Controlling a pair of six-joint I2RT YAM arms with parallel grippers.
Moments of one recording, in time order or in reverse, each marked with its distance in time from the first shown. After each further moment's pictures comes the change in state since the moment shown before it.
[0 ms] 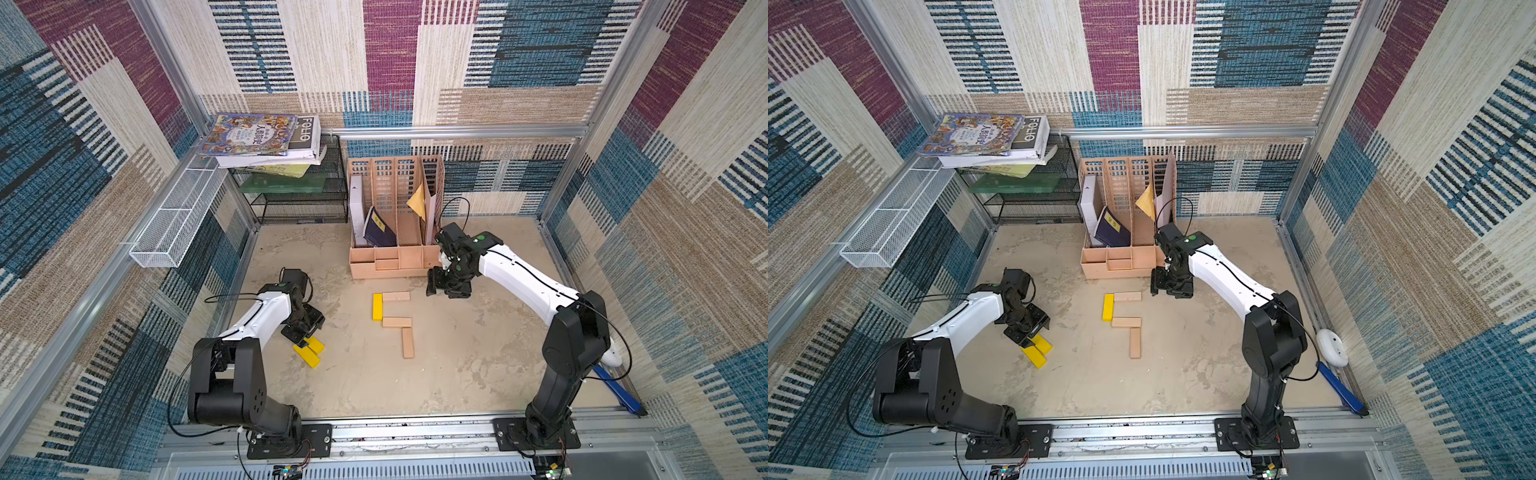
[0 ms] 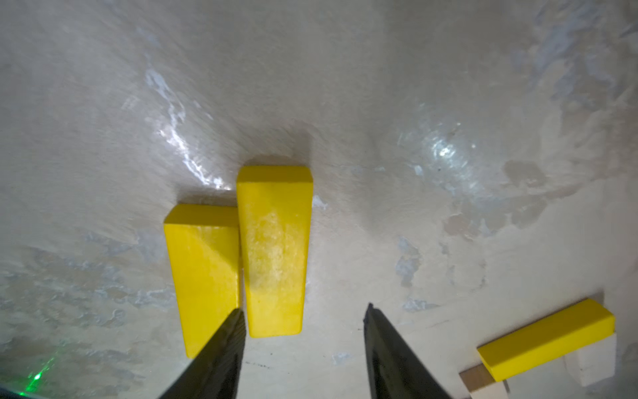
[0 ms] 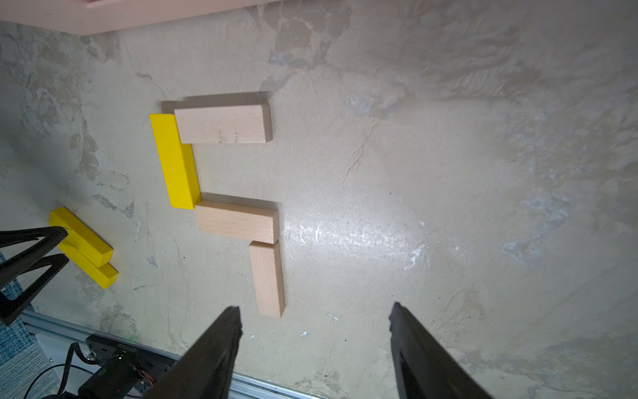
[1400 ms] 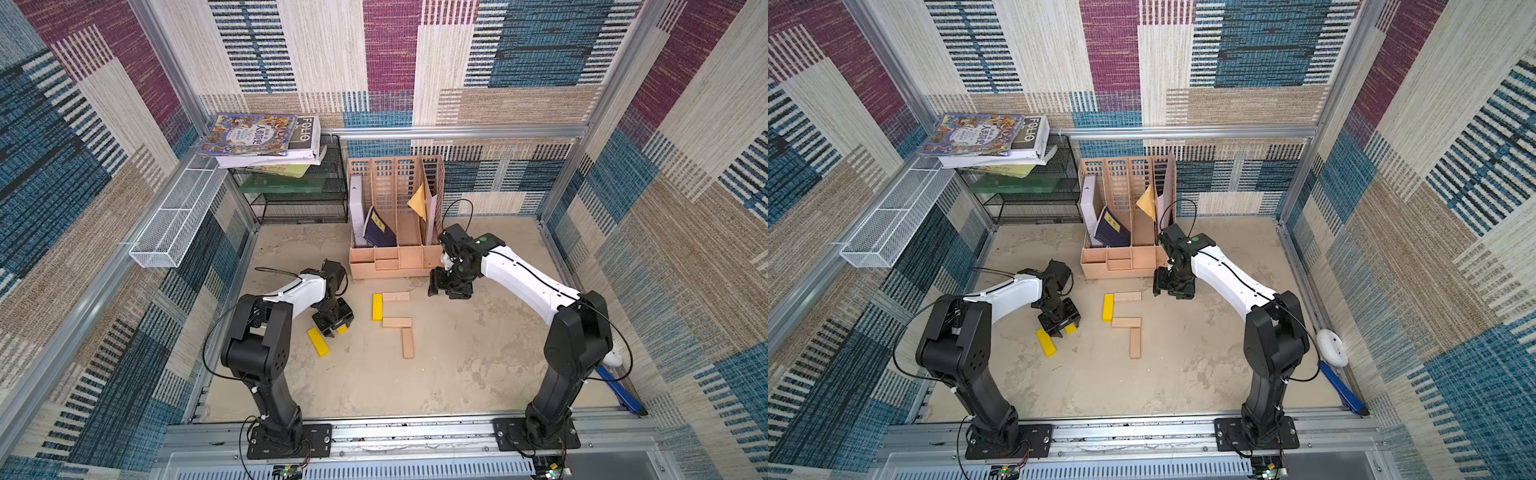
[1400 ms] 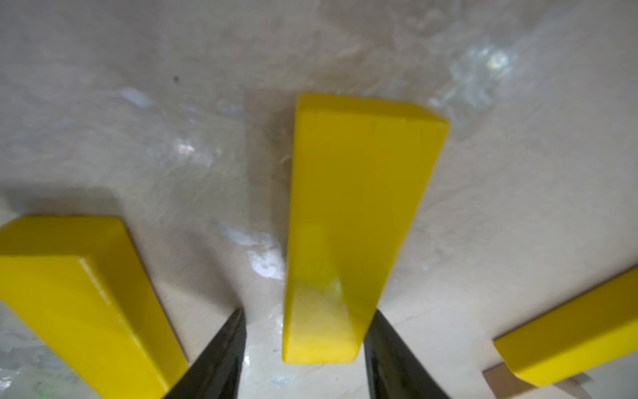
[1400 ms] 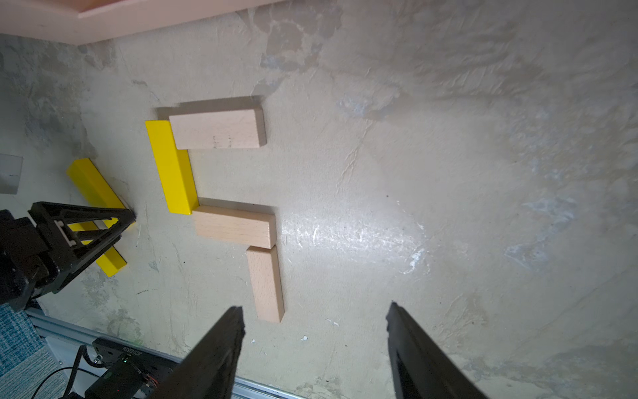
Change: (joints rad) left arm -0.233 0.290 0.167 0.036 0.035 0.113; right arm -0.020 -0.011 -0.034 0.031 -0.018 0.008
